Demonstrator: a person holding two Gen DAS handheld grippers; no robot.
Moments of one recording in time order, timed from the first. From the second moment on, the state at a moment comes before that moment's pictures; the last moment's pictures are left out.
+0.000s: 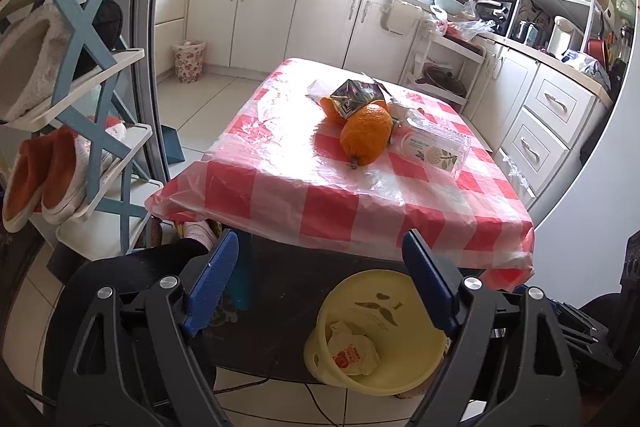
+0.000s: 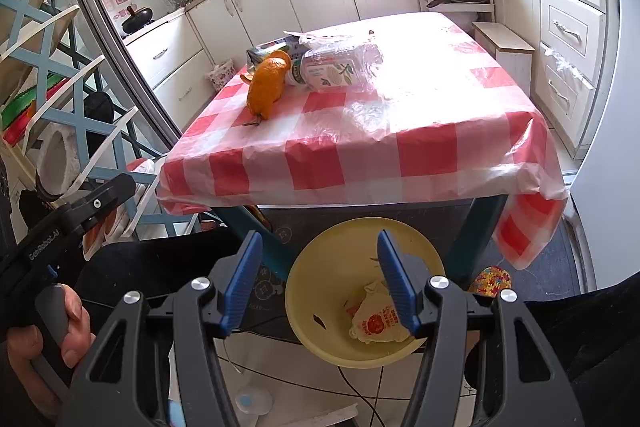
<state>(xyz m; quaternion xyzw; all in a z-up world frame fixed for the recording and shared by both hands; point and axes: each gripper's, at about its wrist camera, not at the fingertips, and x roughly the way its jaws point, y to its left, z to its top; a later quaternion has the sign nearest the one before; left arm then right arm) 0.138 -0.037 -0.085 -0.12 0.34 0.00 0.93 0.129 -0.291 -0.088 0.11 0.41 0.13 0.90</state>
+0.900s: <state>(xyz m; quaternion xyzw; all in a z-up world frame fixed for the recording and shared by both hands) 0.145 -0.037 -0.096 -0.13 0.36 0.01 0.92 0.127 -0.286 -0.090 0.10 0.41 0.14 0.90</state>
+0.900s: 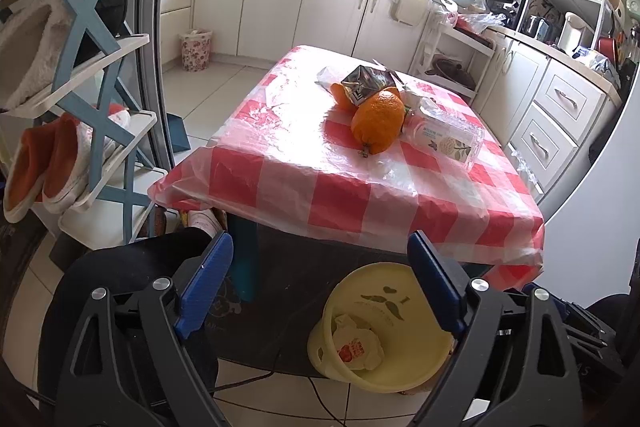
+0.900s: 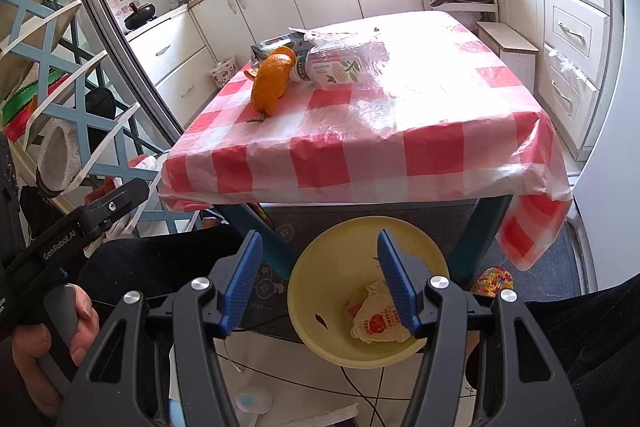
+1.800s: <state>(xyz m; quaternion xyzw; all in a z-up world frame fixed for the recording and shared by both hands) 0.143 -0.028 -0.094 -0.14 0.36 0.03 0.92 0.123 -0.276 -0.078 0.09 0.39 0.14 0.91</state>
